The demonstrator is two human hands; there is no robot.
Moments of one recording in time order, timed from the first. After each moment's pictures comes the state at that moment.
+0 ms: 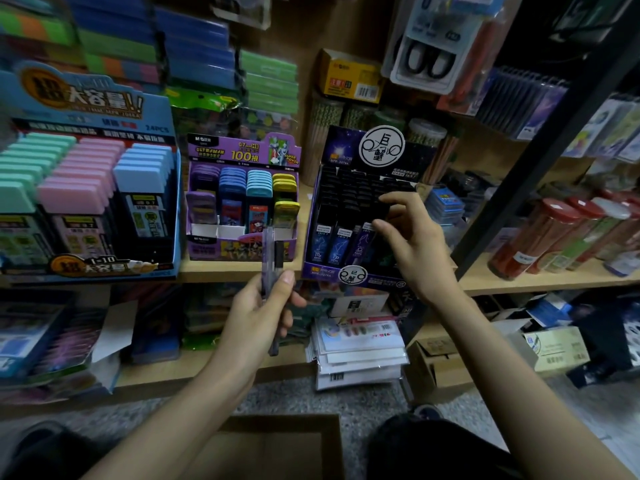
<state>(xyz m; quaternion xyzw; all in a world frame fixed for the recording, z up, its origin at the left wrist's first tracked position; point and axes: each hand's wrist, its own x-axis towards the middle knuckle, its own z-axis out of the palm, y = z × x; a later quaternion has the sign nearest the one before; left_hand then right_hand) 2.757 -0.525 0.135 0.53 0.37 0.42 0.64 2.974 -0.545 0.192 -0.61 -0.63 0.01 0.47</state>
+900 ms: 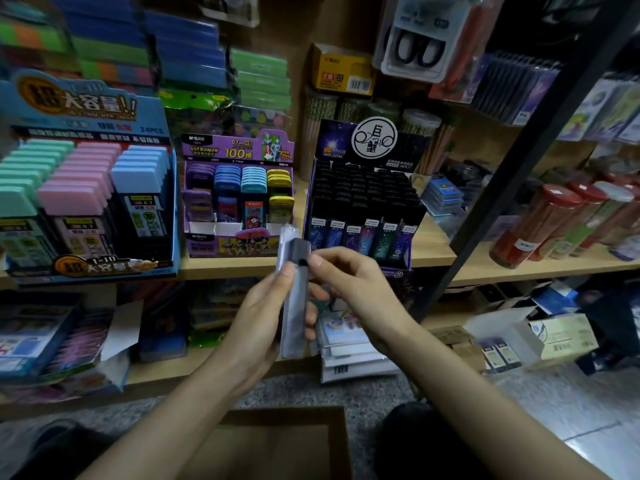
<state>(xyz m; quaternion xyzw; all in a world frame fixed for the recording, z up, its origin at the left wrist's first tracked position) 2.763 -0.537 0.147 0.48 0.24 0.39 0.75 2.895 -0.571 0.175 -0.57 -0.48 0.39 0.54</state>
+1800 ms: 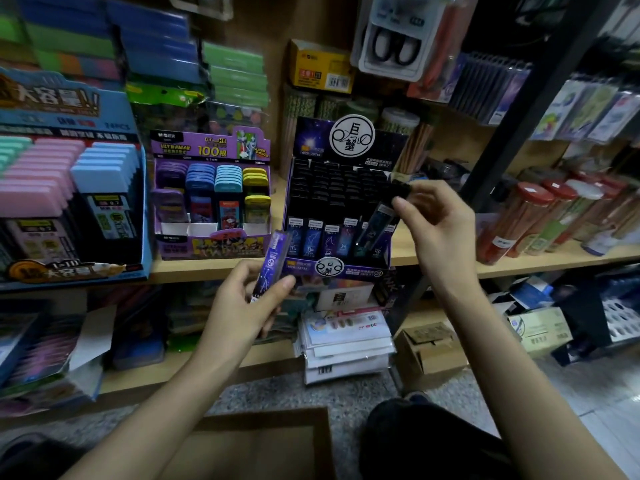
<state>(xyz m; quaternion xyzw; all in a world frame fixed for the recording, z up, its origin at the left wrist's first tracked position) 2.769 -0.524 0.134 0.59 0.34 0.41 0.60 2.984 -0.581 0.214 -0.63 -0.51 0.00 0.59</state>
